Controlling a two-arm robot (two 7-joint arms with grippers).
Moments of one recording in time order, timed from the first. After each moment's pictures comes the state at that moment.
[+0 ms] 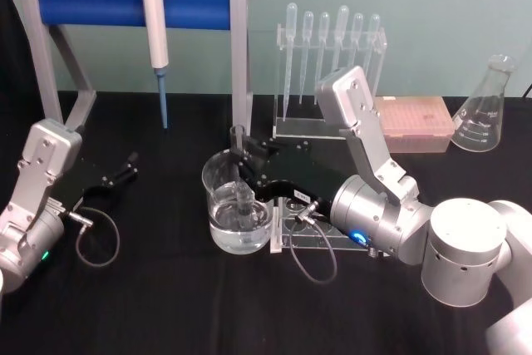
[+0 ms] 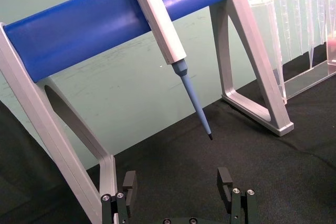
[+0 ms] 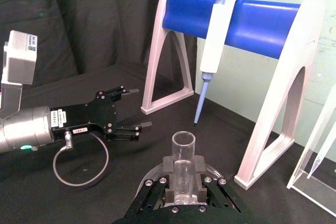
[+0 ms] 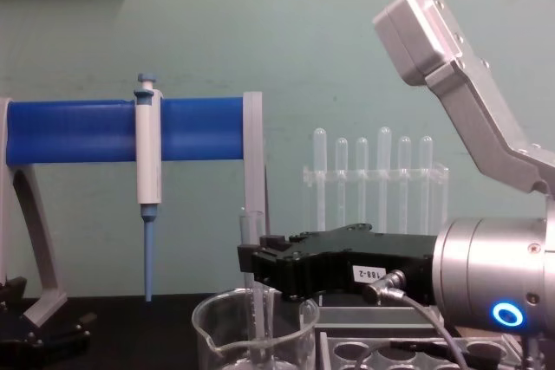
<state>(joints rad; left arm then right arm) -0.20 0.60 0.45 -1.41 -0.25 -0.12 0.03 0.28 0.30 -0.50 -1.66 0.28 0.29 0.35</state>
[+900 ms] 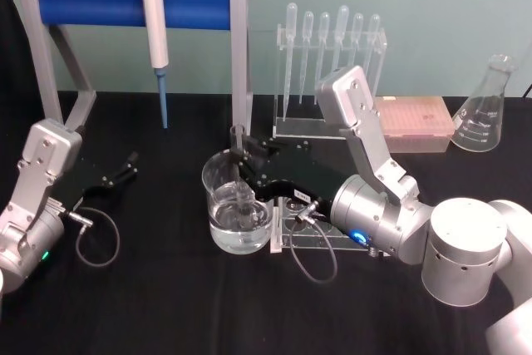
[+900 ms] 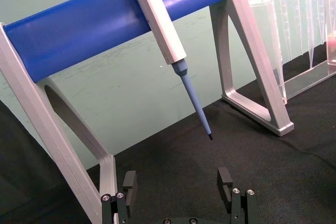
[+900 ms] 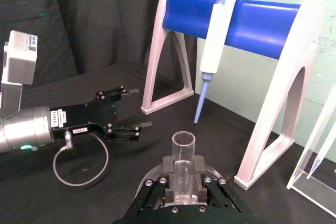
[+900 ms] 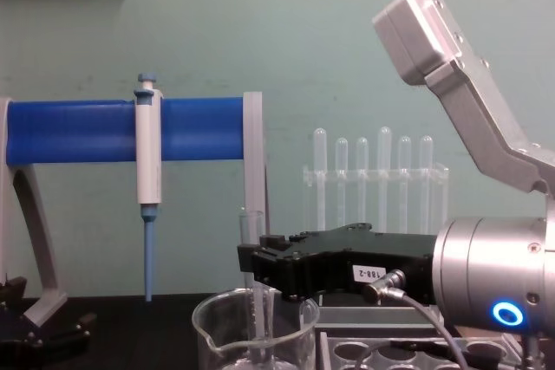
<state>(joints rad) -0.20 0.60 0.45 -1.41 -0.25 -0.12 0.03 0.28 0.30 -0.50 -1.66 0.28 0.29 0.35</state>
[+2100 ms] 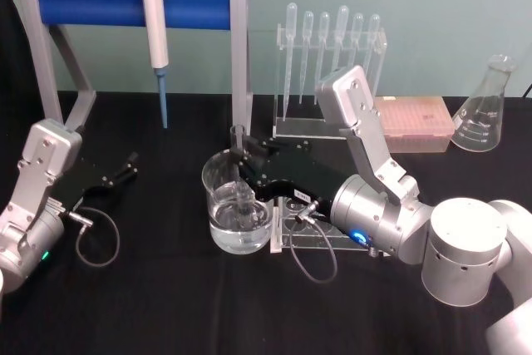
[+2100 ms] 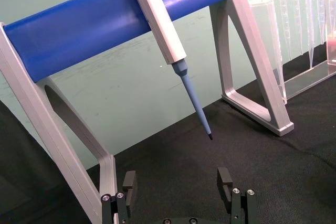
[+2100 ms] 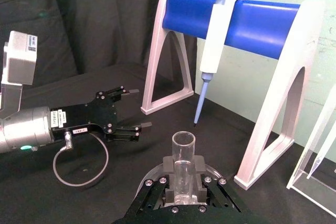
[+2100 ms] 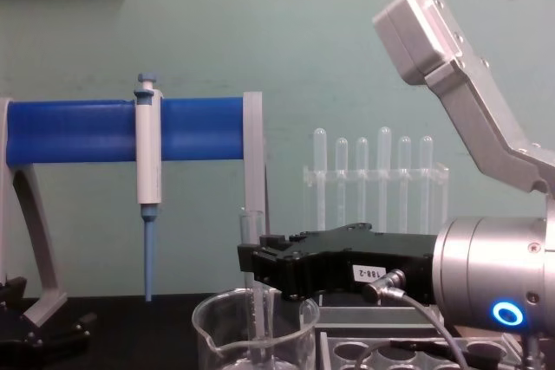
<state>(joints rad) -0.20 0.60 0.45 -1.41 -0.25 -0.12 0.03 0.28 0.30 -0.50 -1.66 0.28 0.29 0.34</state>
